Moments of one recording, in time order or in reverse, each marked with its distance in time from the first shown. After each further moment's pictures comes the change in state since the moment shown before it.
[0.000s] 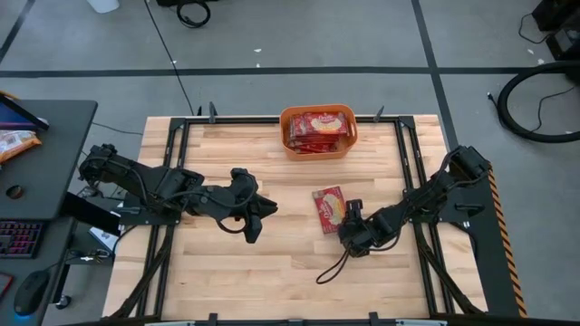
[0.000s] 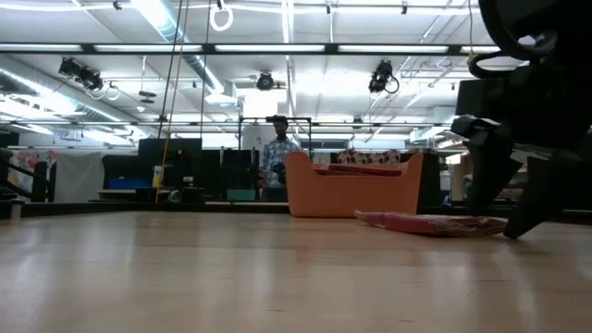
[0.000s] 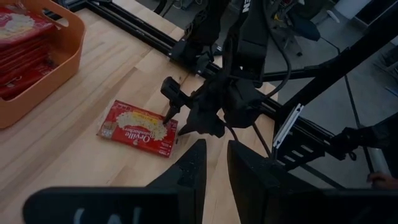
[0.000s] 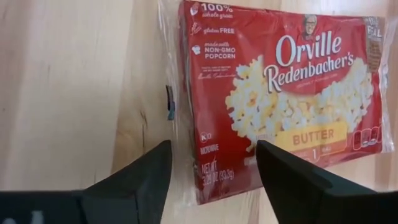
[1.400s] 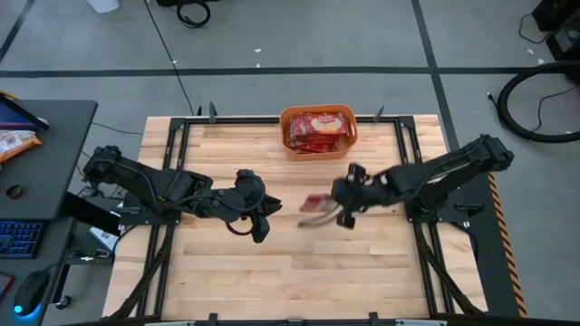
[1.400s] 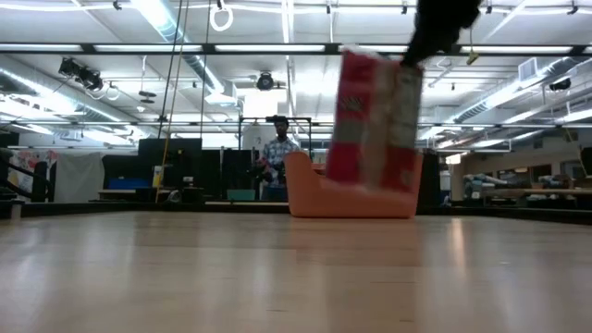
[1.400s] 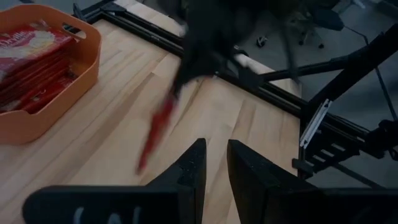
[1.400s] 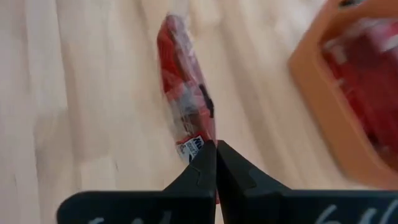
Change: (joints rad) left arm 0.013 0.044 0.000 0.005 -0.053 0.077; right arm -0.220 -0.281 0.378 -0.285 -0.027 0.128
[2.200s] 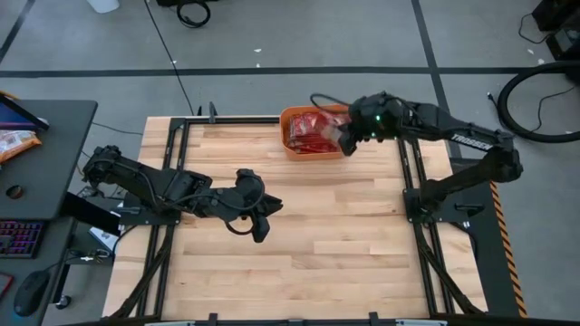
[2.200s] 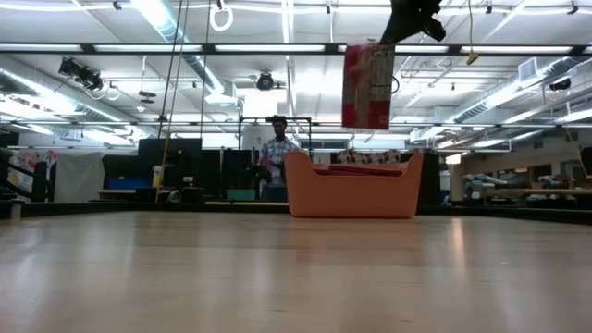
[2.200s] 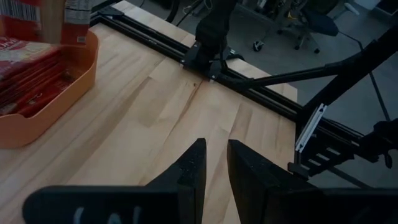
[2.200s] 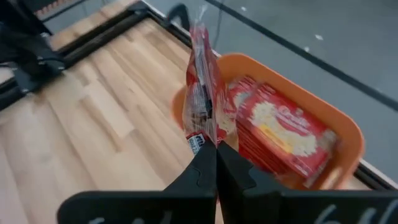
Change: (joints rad) left arm 0.001 -0.003 0.000 0.019 0.000 0.000; right arm -0.551 -0.100 0.299 -0.106 -0.160 -0.035
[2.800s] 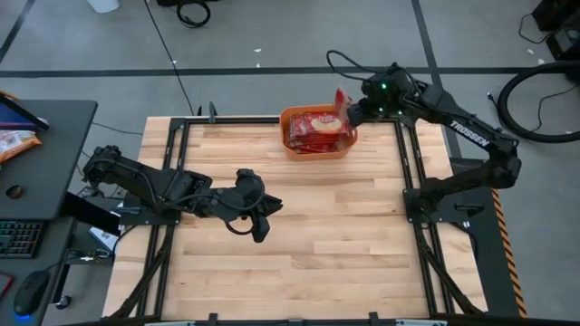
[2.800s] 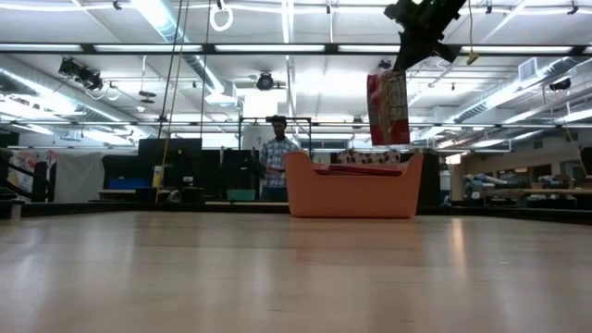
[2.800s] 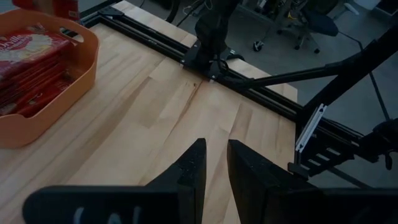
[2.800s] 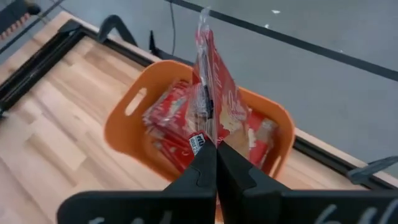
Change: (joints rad) left arm 0.000 0.000 0.000 0.000 0.000 0.000; right arm -0.344 0.010 -0.011 -0.004 -0.147 -0.025
